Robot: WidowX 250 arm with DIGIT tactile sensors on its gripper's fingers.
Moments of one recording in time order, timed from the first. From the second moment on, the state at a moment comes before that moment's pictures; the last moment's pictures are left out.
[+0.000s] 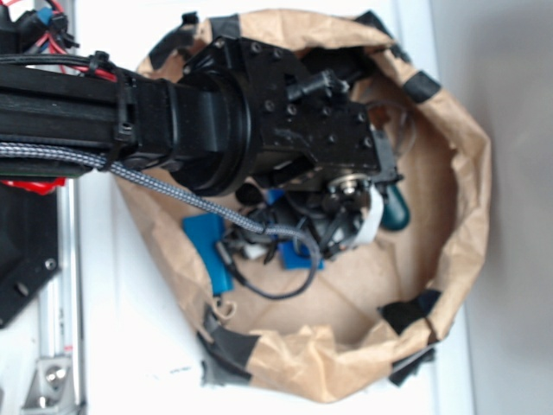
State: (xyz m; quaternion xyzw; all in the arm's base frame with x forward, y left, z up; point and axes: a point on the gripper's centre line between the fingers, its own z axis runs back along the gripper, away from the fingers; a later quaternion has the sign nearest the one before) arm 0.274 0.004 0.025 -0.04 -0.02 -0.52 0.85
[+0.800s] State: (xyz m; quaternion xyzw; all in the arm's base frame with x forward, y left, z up) arm 0.275 0.007 0.061 0.03 -0.04 -0.42 0.91
